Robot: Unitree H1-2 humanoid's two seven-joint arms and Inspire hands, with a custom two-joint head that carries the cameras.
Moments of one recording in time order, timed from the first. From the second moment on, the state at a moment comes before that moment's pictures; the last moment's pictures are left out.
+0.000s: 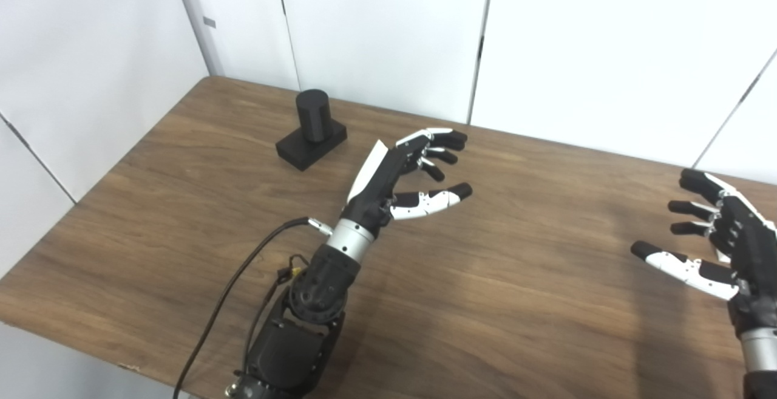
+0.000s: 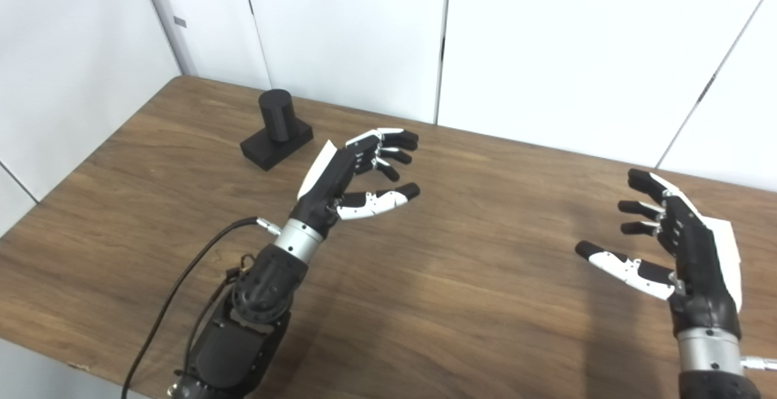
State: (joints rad) left arm -0.16 0.10 -0.05 -0.08 0.21 -0.13 -0.05; right arm -0.11 -0.19 -0.03 -0.31 -0.21 0.20 0.03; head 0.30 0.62
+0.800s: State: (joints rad) left arm -0.25 0.28 0.09 -0.17 0.47 0.07 -0.01; right arm -0.11 -0.19 -0.04 -0.33 -0.20 0.26 0.04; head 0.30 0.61
